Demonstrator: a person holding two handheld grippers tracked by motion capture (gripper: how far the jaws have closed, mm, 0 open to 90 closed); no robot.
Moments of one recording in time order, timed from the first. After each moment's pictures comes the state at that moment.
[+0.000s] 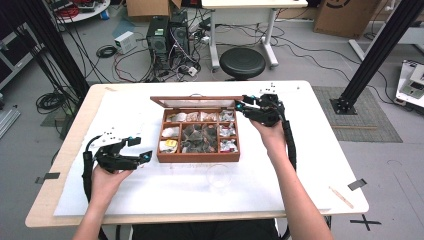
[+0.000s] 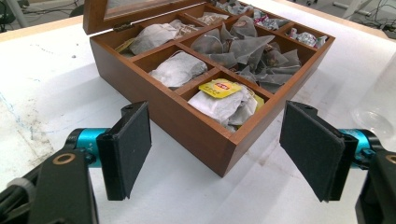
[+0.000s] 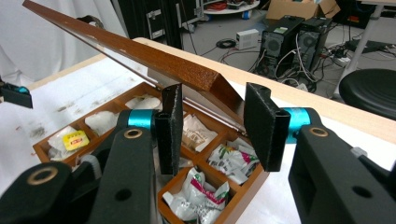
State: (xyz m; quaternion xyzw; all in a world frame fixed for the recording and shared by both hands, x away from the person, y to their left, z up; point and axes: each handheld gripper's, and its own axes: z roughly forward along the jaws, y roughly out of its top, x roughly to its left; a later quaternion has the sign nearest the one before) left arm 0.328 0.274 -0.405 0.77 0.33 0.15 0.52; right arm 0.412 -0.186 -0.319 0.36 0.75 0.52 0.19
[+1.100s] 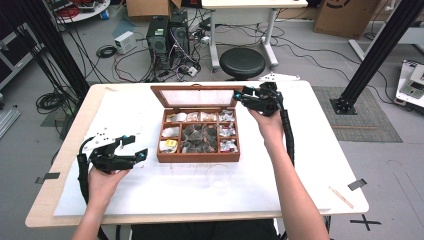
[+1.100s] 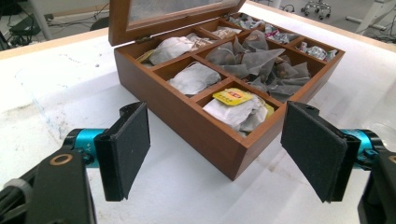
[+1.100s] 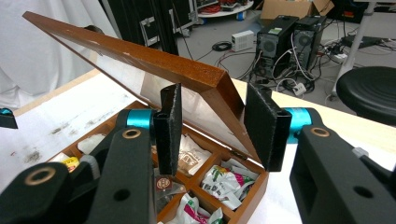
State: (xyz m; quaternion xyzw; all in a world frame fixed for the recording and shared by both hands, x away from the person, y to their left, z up) left arm 0.321 0.281 -0.401 0.75 0.34 0.18 0.53; right arm 0.433 -0.182 -0.304 0.38 0.74 0.53 0.18
